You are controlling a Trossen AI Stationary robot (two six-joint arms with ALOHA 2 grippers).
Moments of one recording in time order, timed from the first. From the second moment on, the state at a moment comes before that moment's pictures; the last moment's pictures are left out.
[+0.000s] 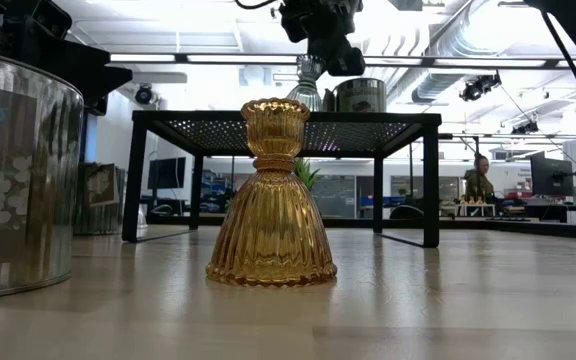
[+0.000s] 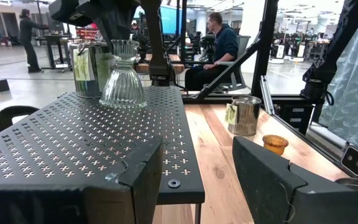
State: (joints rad) left arm -0.06 0.11 0.01 0.15 0.03 -0.03; right arm -0.25 2.01 2.18 -1.40 -0.30 0.31
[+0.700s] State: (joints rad) left arm -0.06 0.11 0.01 0.15 0.03 -0.03; right arm -0.25 2.02 2.18 -1.43 -0.30 0.17
